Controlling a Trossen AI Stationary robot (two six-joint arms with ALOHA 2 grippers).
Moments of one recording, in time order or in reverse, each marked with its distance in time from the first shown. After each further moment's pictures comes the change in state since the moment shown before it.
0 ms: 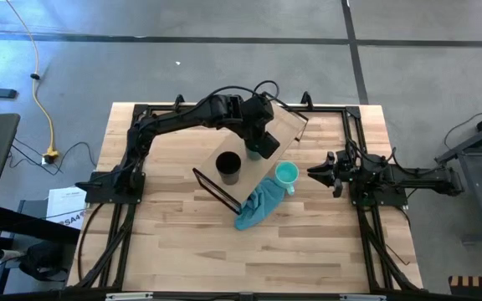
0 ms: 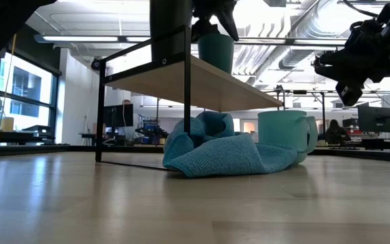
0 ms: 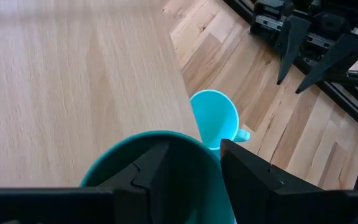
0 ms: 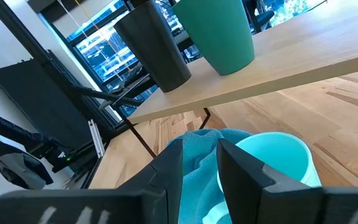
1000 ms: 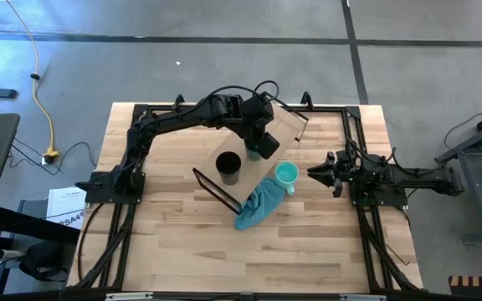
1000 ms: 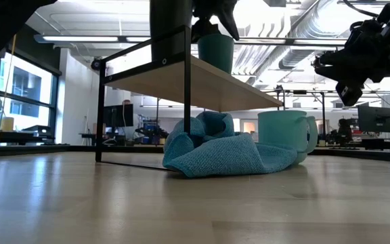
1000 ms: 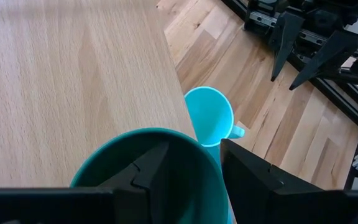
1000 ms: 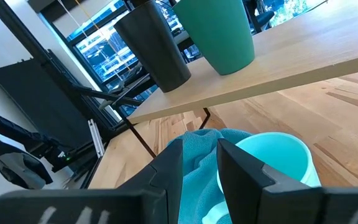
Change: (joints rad) left arm 0.004 0.000 0.000 0.001 0.030 0.000; right arm 0.000 0.000 0.000 0.000 0.000 -0.004
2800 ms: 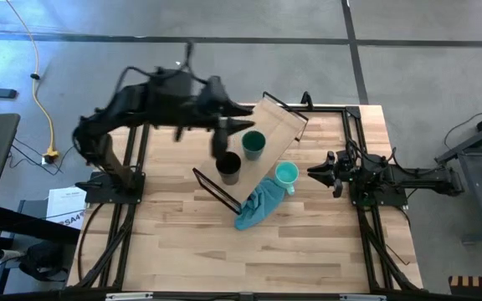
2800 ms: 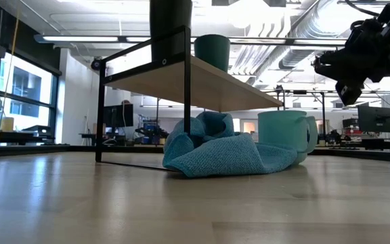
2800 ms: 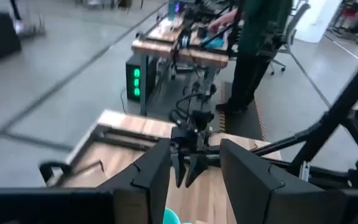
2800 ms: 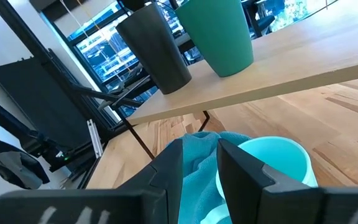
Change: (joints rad) left arm -0.178 -0.361 0.087 0.218 -0.170 0.364; right arm 0.000 -0.001 -0.002 0.013 0.000 -0.018
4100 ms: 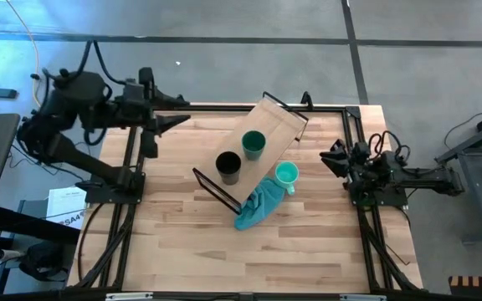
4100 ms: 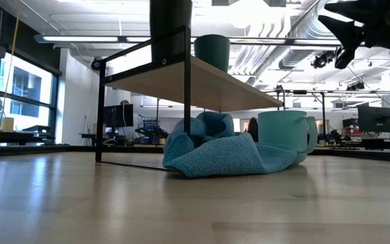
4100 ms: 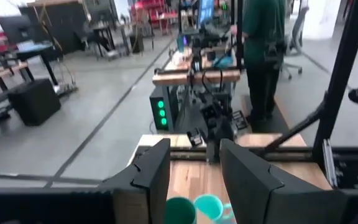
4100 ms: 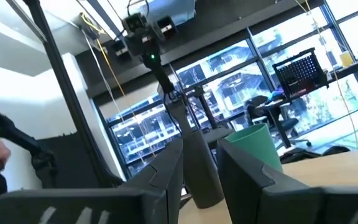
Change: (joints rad) left arm -0.078 -0.507 -0.437 0.063 -0.117 0.230; right arm 0.000 0.000 0.000 0.438 0.065 -0.099
